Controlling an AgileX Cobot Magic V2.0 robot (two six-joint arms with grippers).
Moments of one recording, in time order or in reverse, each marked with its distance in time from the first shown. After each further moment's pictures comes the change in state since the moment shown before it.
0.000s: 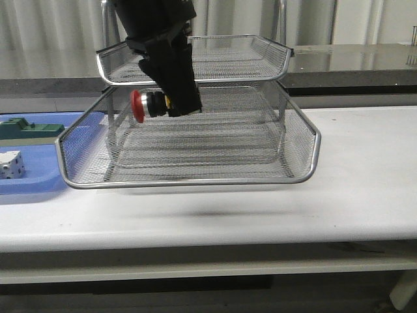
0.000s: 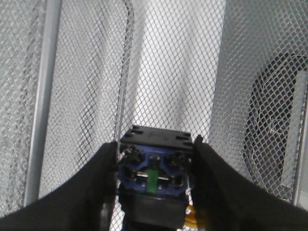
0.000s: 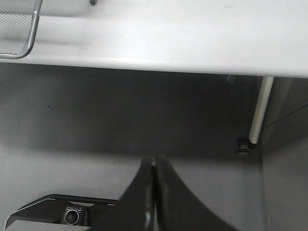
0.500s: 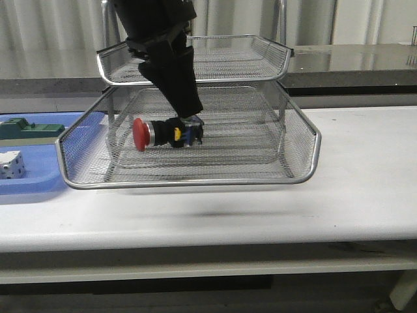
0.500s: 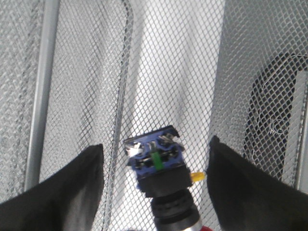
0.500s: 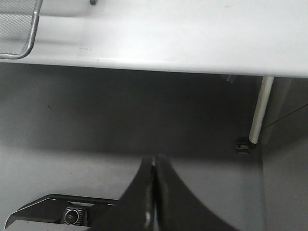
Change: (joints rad) left arm 0.000 0.000 0.000 0.000 0.000 0.004; right arm 0.000 0.000 0.000 0.000 0.000 0.000
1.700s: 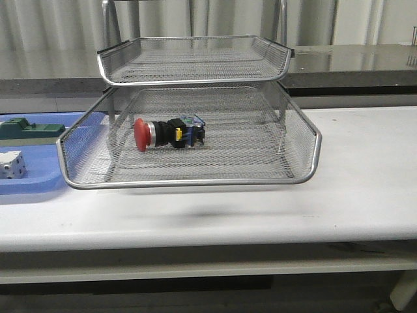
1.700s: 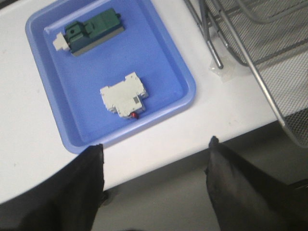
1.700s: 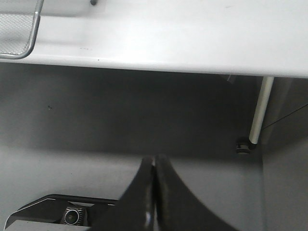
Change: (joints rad) left arm 0.480 -0.720 0.361 0.225 0.063 -0.632; right arm 0.000 0.000 0.000 0.000 0.000 0.000
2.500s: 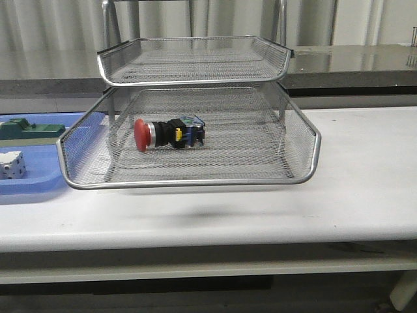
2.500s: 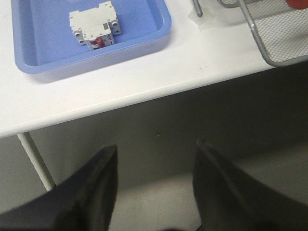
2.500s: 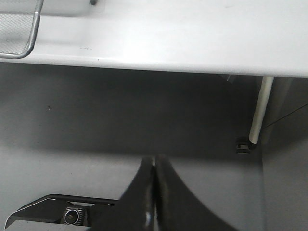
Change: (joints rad) left arm 0.036 -0.662 0.721 -0.068 -0.186 -0.105; right arm 0.000 0.000 0.000 0.000 0.000 0.000
